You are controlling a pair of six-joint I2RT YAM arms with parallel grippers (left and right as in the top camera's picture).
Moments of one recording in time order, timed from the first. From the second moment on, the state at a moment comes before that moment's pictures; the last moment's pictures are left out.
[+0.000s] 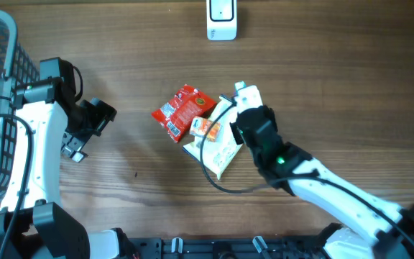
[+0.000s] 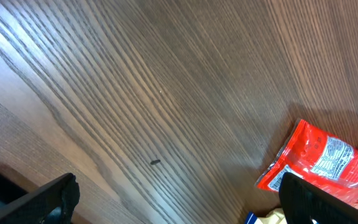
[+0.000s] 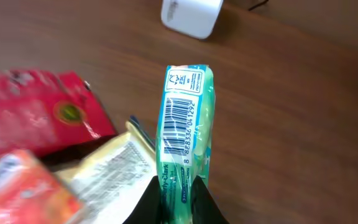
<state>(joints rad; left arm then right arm) 0.19 1.54 1.26 -1.25 0.04 -0.80 0.69 1.42 0.70 0.06 0.45 0.05</state>
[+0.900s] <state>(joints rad) 0.19 1.54 1.26 -1.25 0.04 -0.80 0.85 1.22 0.70 0.00 0.53 0.12</state>
